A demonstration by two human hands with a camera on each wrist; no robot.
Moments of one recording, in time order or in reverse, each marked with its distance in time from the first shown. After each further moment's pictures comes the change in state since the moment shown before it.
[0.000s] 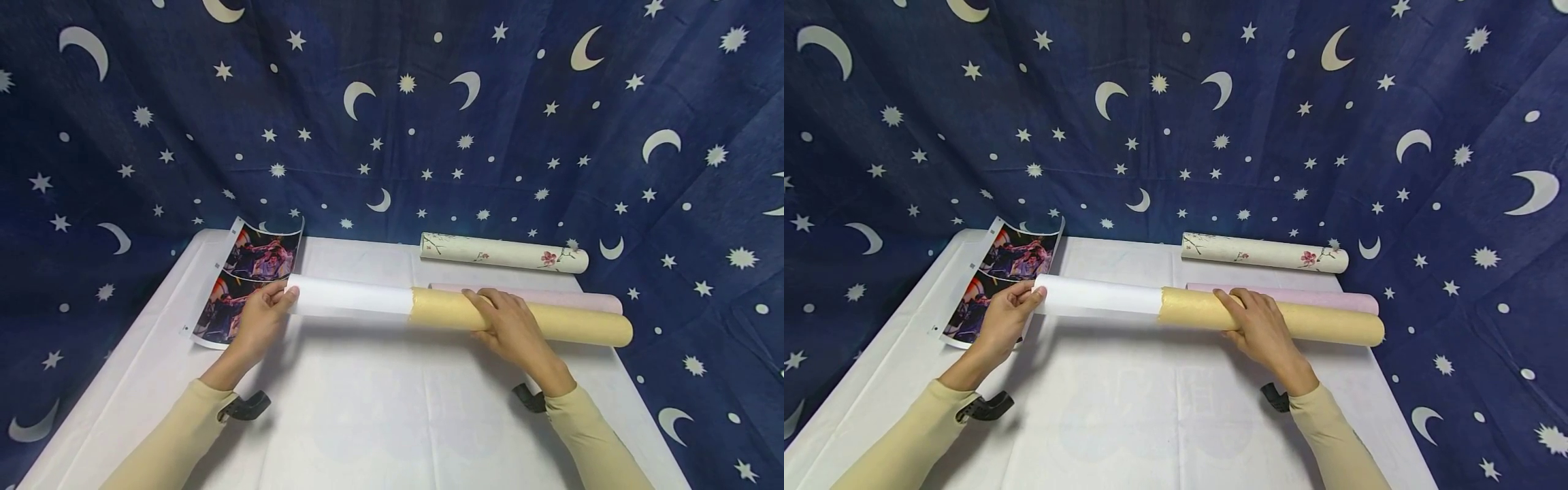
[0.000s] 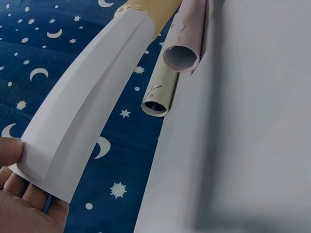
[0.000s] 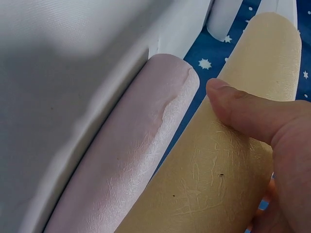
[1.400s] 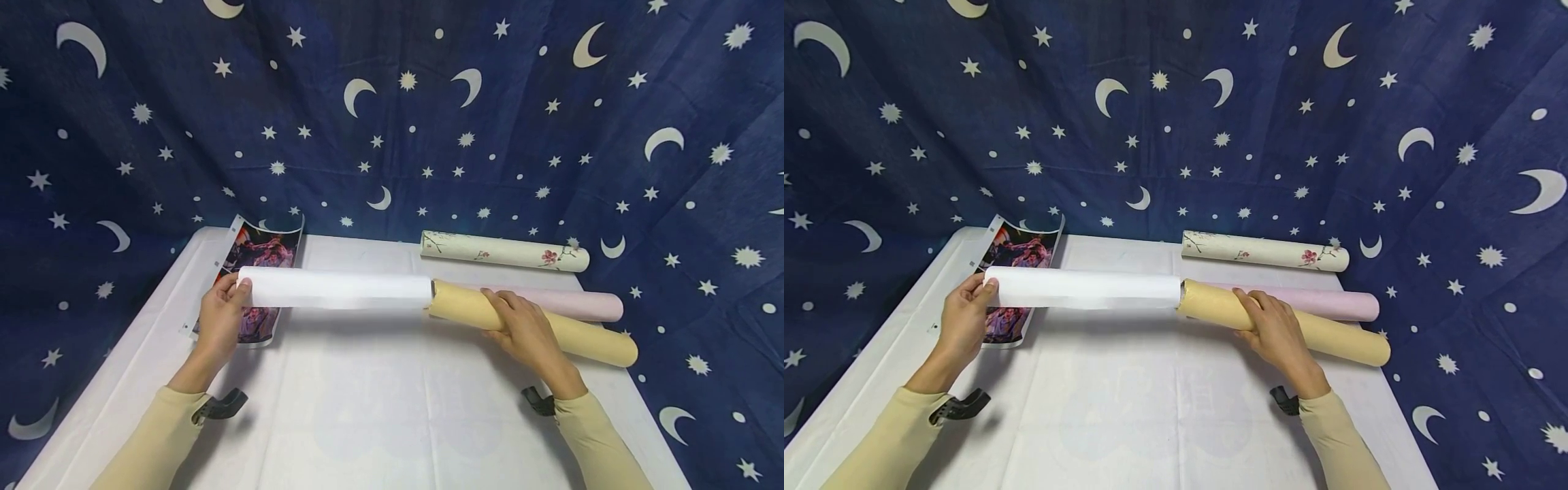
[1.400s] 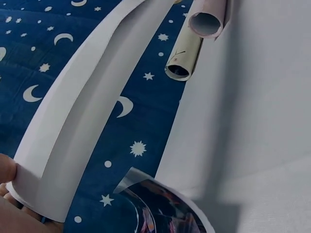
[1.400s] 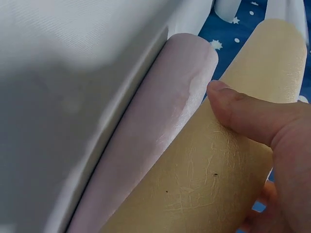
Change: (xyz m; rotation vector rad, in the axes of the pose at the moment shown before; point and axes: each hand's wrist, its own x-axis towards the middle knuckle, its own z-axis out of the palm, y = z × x) left_hand -0.003 -0.004 -0.042 -0.177 0.217 -0.035; right_hand -0.018 0.019 0.004 0.066 0.012 0.113
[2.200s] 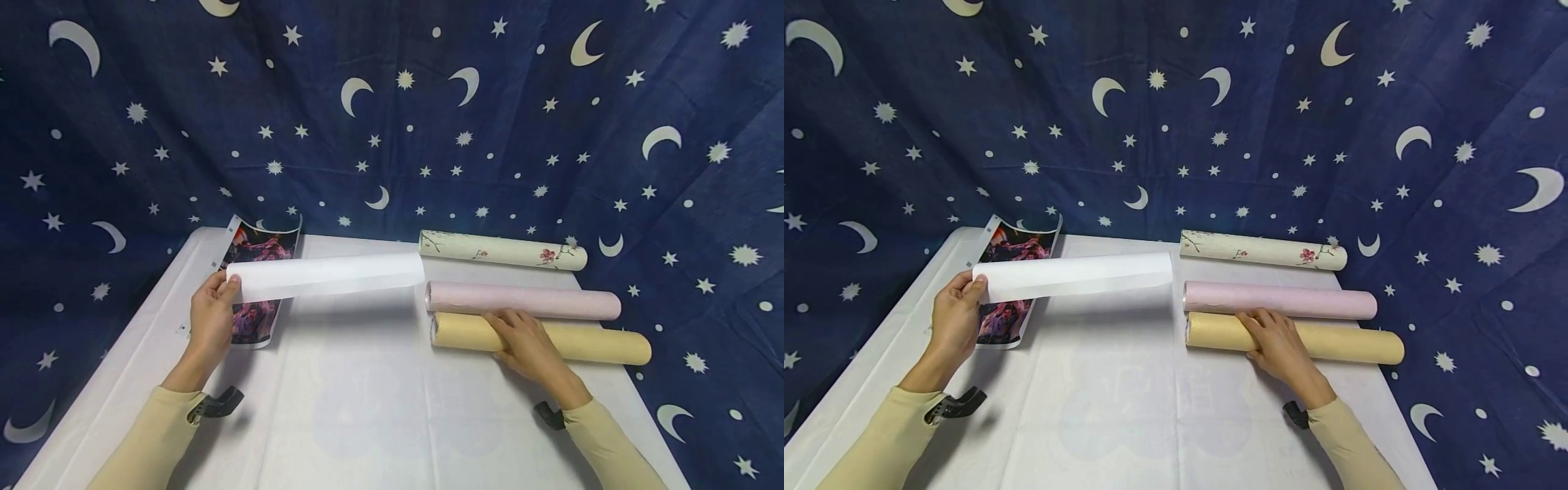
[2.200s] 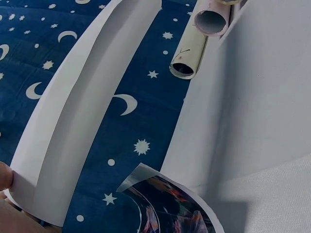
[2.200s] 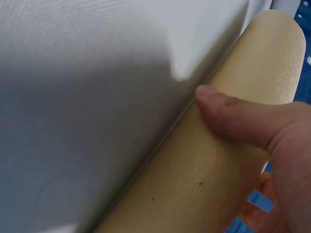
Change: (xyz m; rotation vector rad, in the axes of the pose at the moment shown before) left_hand 0.004 0.002 -0.003 -0.044 0.054 -0.007; right_hand -0.029 0.019 0.021 -0.083 -0.093 -0.087
